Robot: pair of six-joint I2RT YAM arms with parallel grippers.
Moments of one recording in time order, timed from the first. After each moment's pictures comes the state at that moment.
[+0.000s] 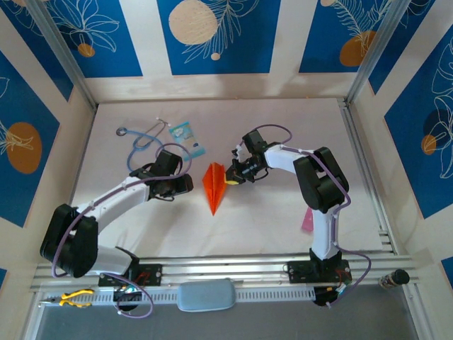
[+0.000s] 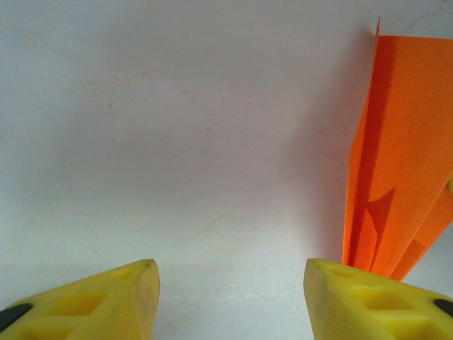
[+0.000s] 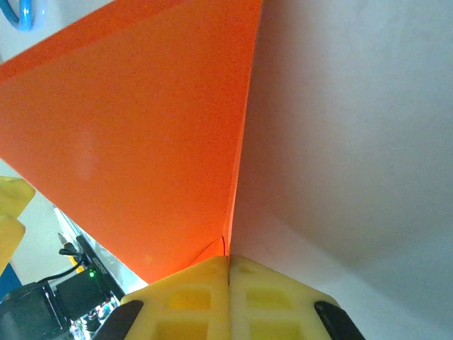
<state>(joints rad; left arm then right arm) -0.49 1.37 0.83 -0.51 0.02 -0.67 0.47 2.01 1.26 -0.45 -0.73 0.55</state>
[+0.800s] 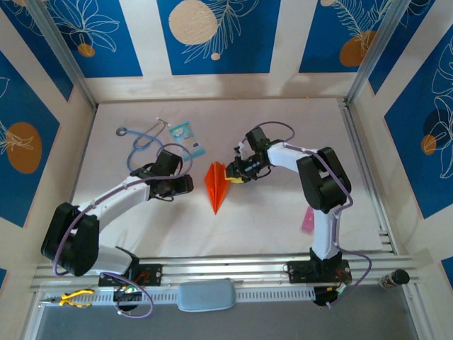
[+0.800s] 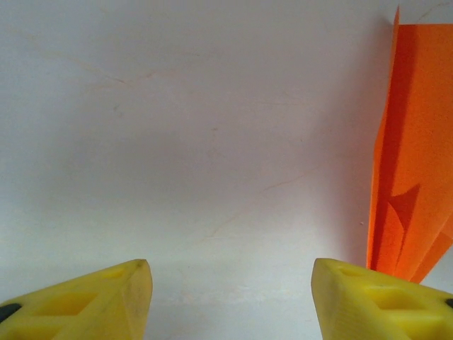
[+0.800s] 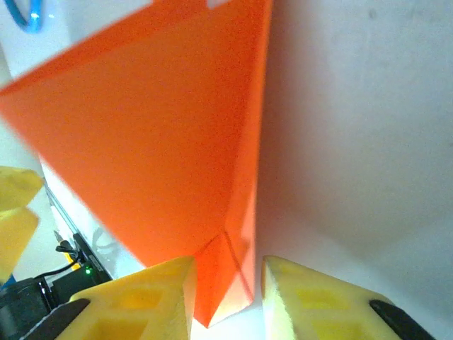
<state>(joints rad) -0.48 1.38 0.83 -0.51 0.00 -0.63 0.44 1.97 1.27 -0.49 -0.72 0.50</state>
